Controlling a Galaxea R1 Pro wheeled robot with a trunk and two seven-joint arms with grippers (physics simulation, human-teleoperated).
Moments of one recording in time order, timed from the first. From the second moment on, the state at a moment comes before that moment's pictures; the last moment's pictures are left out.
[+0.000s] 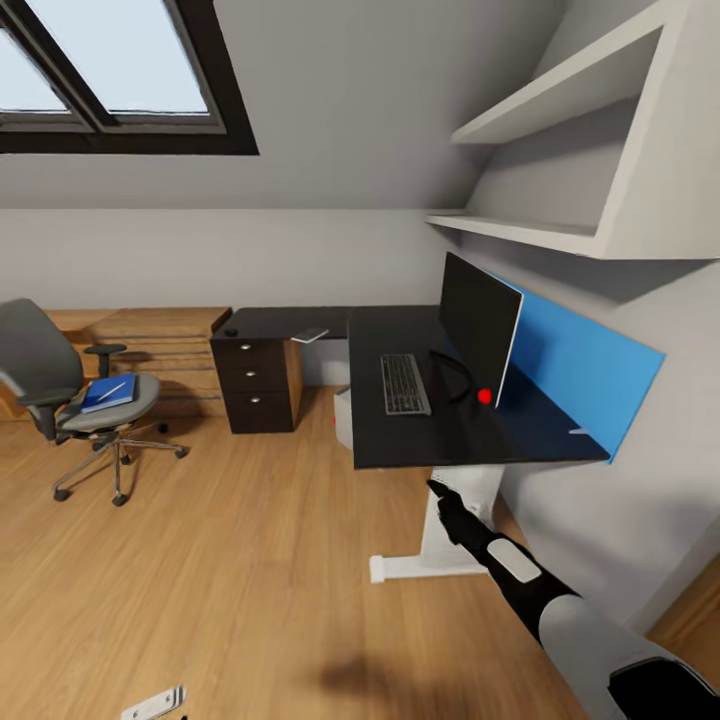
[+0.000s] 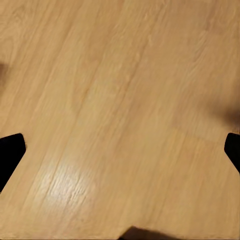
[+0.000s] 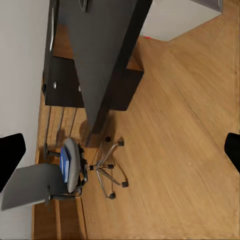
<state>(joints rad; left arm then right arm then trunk) -0.09 -0.03 0.38 -0.82 -0.02 0.16 0.07 -0.77 -0.05 0.27 -0.31 -1.41 0.17 0.32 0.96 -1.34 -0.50</state>
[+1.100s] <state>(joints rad) -0.09 -0.03 0.38 -0.82 -0.02 0.16 0.06 -0.55 0.07 0.27 0.02 -1.04 -0.61 0.30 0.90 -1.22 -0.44</state>
